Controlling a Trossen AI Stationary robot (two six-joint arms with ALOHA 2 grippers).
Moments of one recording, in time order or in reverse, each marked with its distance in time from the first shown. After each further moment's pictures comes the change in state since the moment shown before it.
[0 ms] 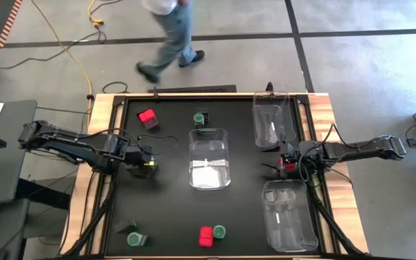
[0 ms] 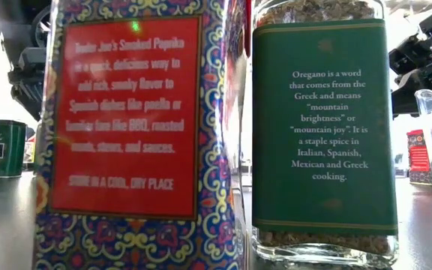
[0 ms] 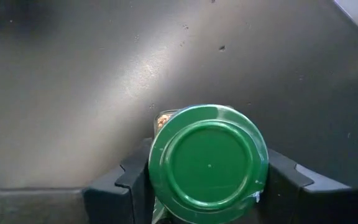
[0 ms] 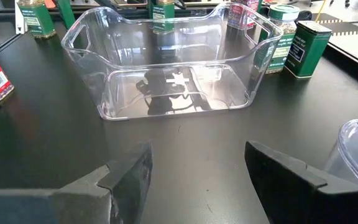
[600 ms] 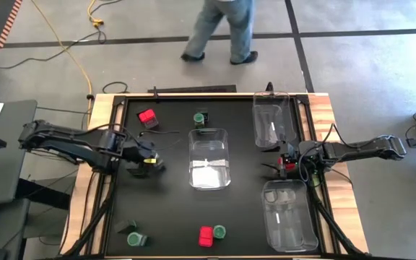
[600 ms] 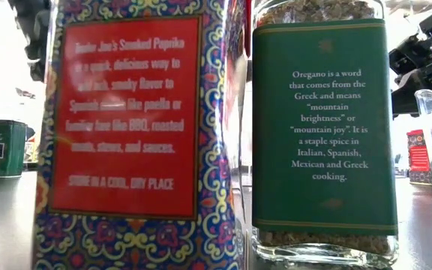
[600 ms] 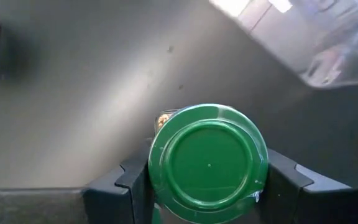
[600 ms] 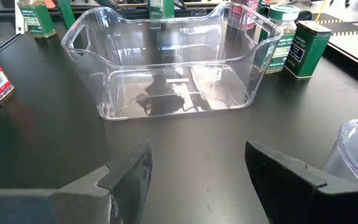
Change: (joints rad) left arm 0.000 0.001 0.141 -0.001 -0.011 0.080; right arm 0.000 0.000 0.000 0.000 0.000 0.000
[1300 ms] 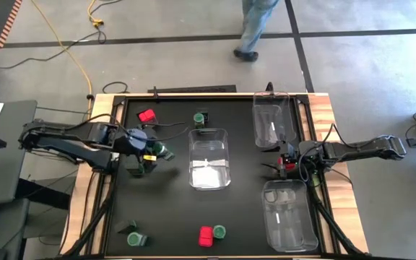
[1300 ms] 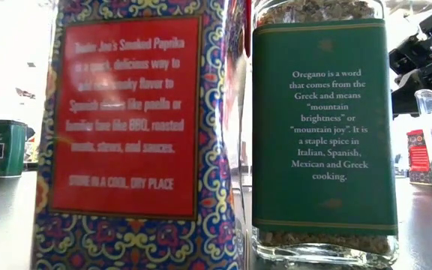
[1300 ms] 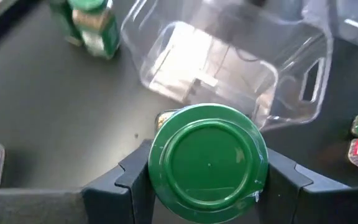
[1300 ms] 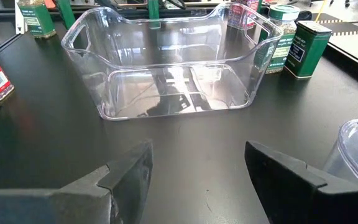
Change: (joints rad) left arm 0.000 0.008 0.198 0.069 -0.033 0.286; right arm 0.000 0.000 0.000 0.000 0.000 0.000
